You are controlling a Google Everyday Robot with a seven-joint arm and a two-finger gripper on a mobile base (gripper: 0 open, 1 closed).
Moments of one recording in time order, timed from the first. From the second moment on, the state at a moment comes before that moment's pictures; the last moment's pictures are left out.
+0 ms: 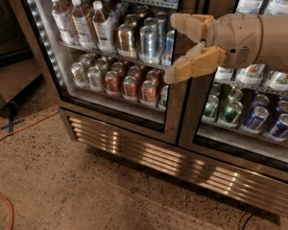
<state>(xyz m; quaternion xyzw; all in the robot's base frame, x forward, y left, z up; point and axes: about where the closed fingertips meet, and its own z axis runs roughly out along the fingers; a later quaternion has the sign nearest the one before) 0.493 -0.057 1.027 -0.50 0.55 0.40 0.53</state>
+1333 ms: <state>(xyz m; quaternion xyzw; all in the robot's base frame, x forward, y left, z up) 0.493 -0.057 1.027 -0.50 0.55 0.40 0.53</state>
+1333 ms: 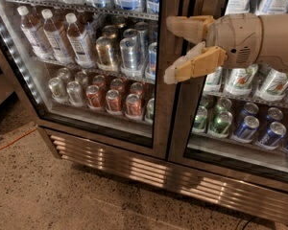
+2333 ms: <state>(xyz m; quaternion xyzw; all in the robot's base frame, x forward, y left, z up) 0.492 -0.063 1.030 -0.48 0.56 0.40 0.55</state>
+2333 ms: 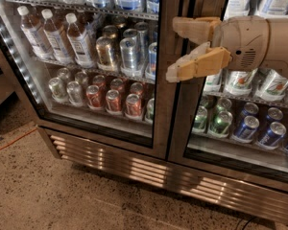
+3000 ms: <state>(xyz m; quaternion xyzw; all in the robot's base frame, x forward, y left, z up) 0.490 -0.068 1.031 -0.46 0.57 0.40 0.56</state>
